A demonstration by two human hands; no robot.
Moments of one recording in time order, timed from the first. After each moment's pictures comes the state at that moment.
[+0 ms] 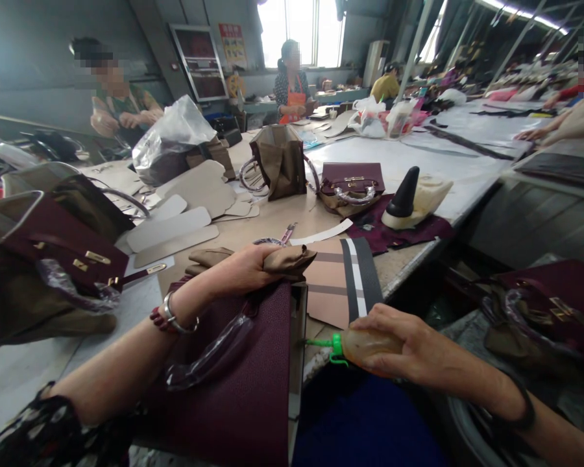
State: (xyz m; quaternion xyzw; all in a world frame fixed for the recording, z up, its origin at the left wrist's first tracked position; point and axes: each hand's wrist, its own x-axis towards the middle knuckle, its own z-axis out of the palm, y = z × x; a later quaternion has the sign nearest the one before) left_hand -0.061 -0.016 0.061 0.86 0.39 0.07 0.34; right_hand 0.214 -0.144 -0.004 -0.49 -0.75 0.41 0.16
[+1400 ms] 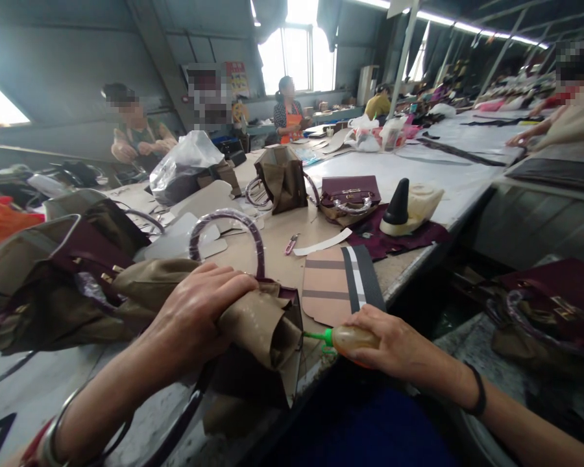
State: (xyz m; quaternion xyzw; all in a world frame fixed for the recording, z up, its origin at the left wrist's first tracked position) left_hand -0.108 -0.094 0.103 0.94 0.30 0.18 -0.04; right_hand 0.190 -0.144 -0.018 -0.52 -0.77 0.34 0.18
